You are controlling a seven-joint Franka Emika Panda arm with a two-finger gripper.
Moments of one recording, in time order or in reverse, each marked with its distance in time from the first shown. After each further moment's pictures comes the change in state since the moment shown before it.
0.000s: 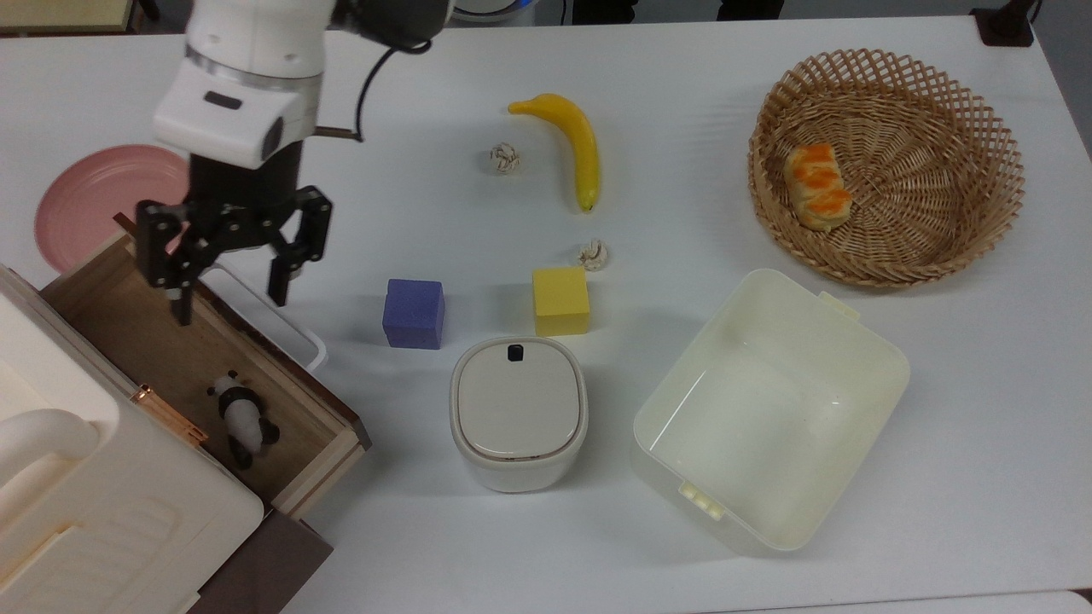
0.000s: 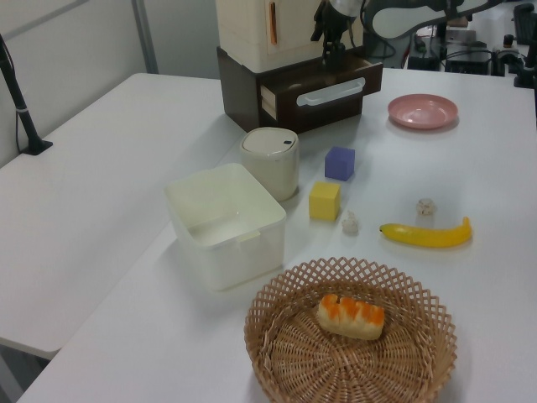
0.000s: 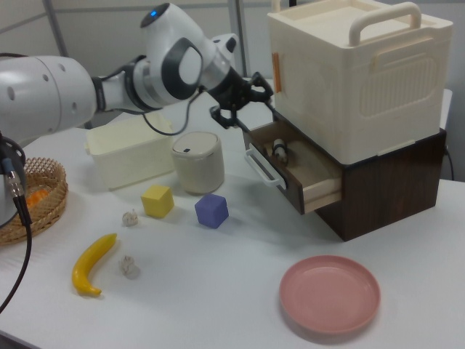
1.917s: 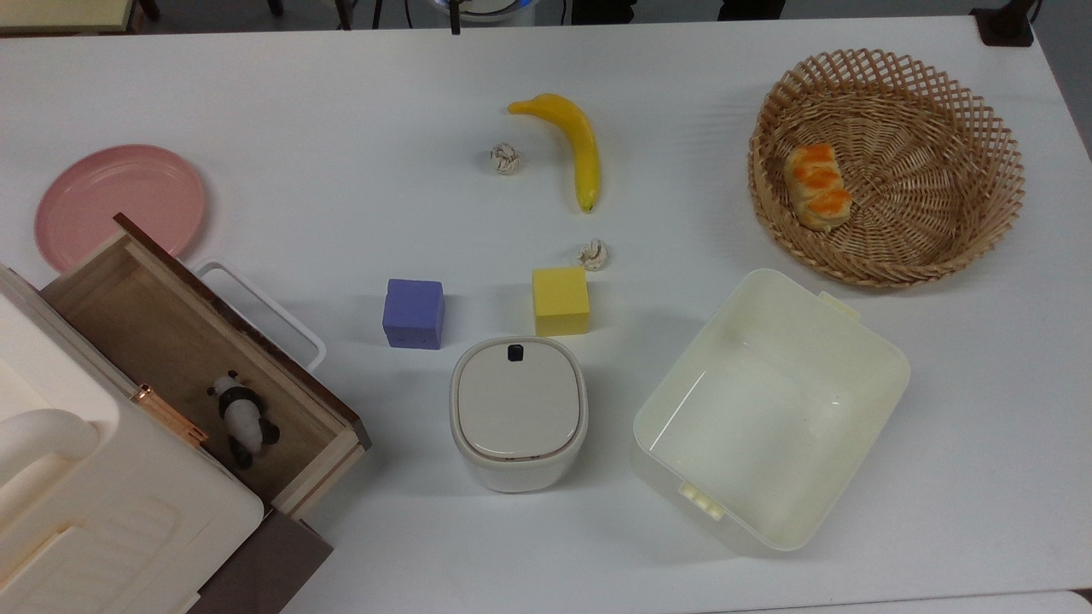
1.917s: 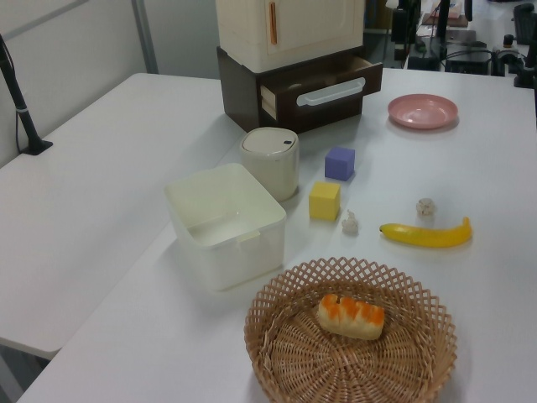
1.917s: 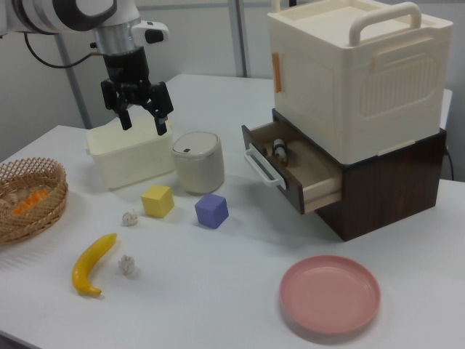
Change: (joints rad) arm 0.367 -0.368 -0.288 -0.088 0.398 -0.836 0.529
